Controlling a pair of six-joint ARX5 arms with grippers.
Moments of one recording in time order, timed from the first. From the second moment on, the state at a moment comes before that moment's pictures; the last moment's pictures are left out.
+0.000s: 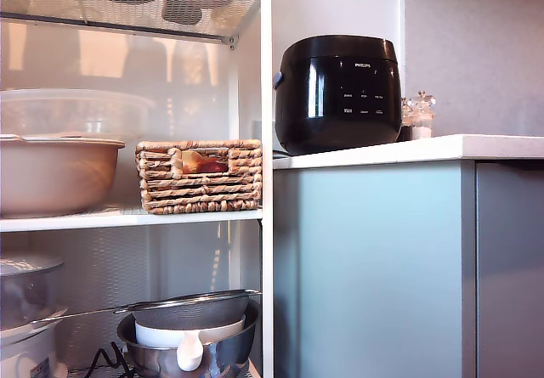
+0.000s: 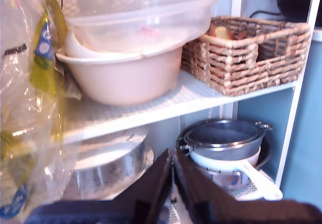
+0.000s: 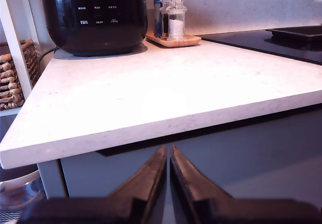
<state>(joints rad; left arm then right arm) 0.00 0.00 0.04 -0.11 0.03 0.00 0.00 0.01 0.01 -0.01 0.00 0.00</state>
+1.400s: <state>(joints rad) 0.00 0.68 0.82 -0.53 0.30 0.69 0.15 0.01 0.11 -0.01 -0.28 0.14</state>
